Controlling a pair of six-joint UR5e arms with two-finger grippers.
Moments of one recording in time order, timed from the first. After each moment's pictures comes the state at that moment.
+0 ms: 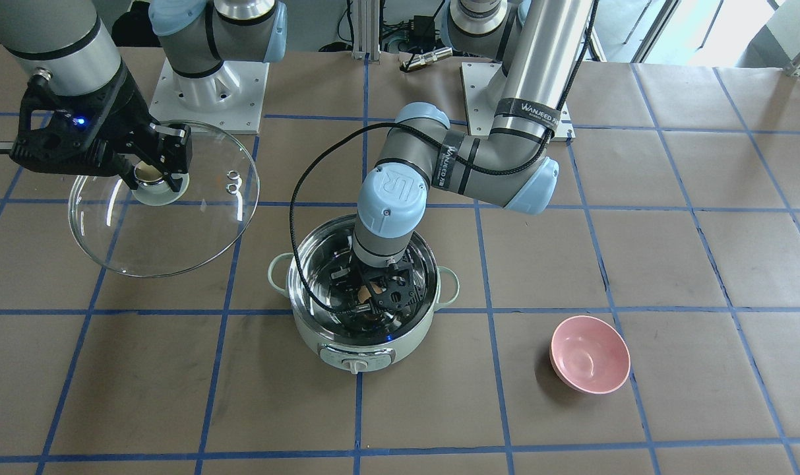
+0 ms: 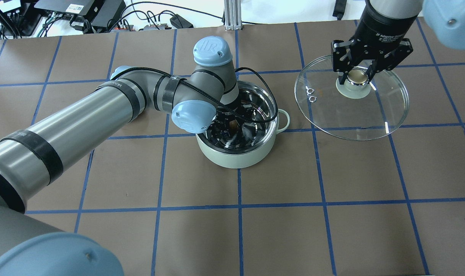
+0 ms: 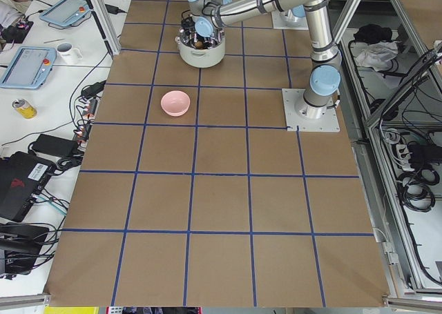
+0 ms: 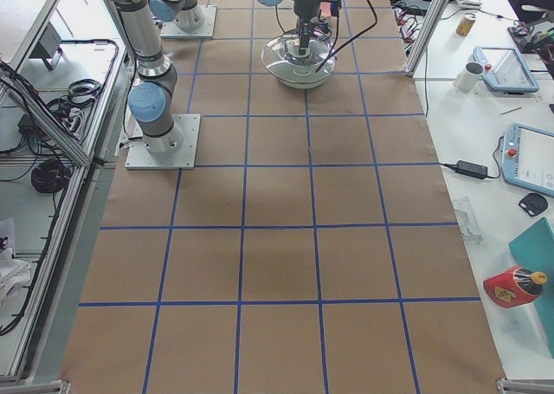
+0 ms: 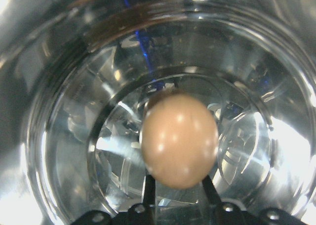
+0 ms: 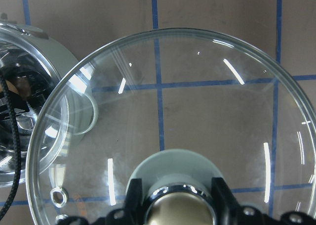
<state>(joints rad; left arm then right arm) -1.92 -2.06 -1.63 -1.06 1.45 -0.66 1.55 -1.53 1.50 -1.53 -1.58 0.02</state>
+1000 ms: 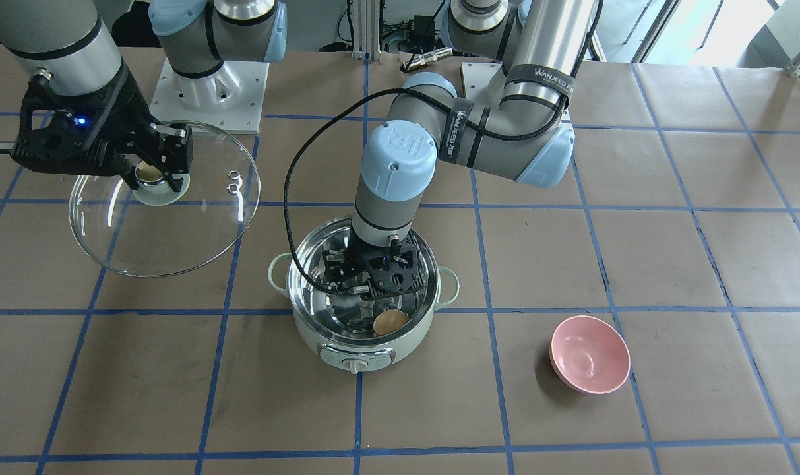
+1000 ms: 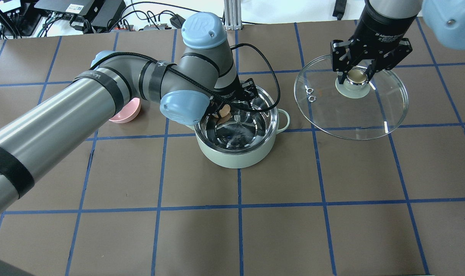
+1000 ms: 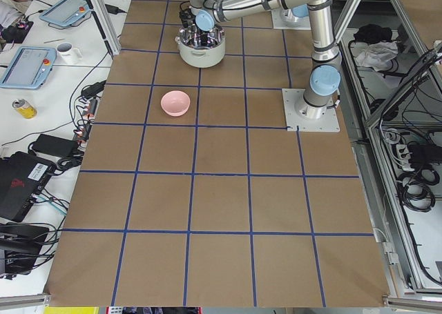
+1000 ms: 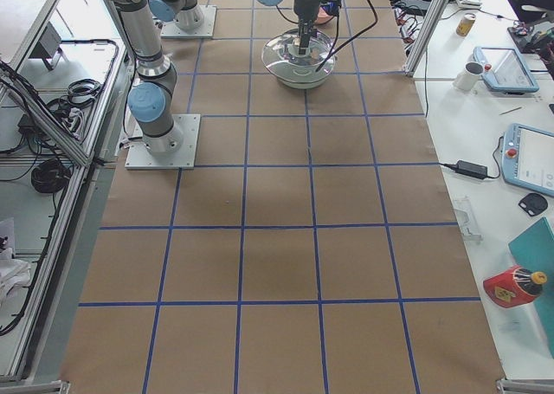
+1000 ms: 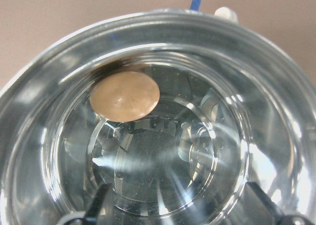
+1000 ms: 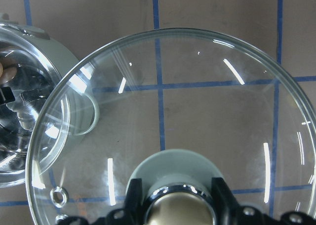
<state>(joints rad) -1.91 -1.98 -1.60 -1.04 1.46 -0.62 1.55 -1.53 1.50 -1.53 -1.58 0.02</state>
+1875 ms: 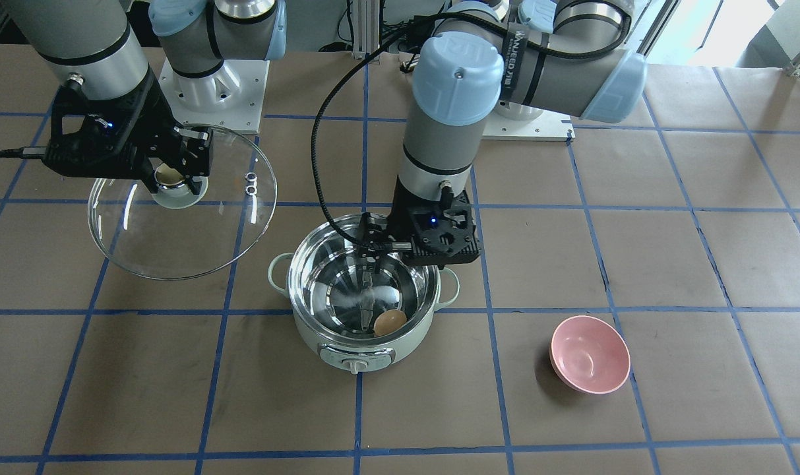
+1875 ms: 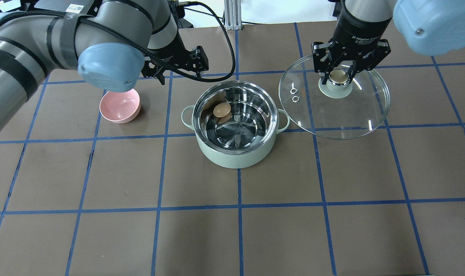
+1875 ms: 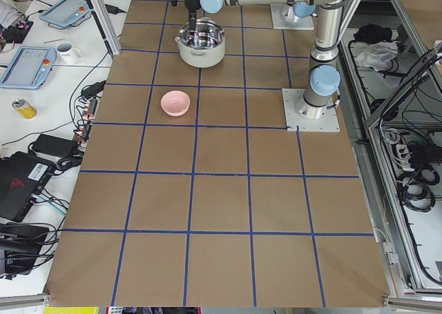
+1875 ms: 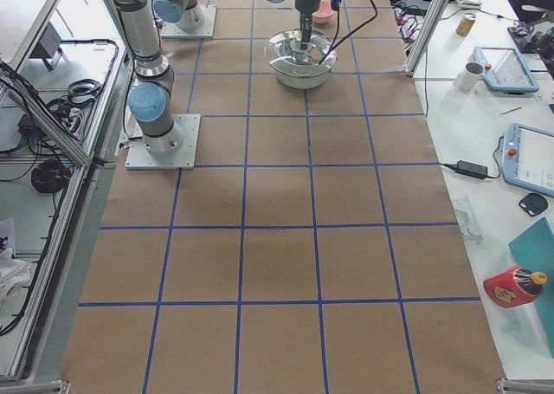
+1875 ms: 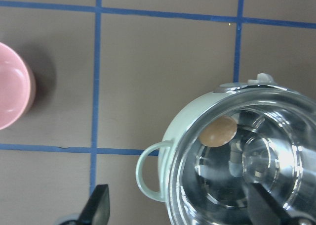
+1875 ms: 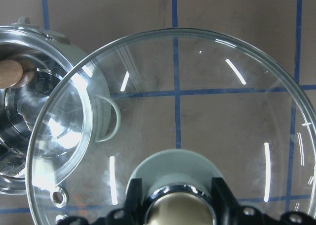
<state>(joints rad) -1.76 -1.79 -1.54 -1.24 1.56 -0.25 1.61 -1.50 1.50 -1.57 -1.58 0.07</state>
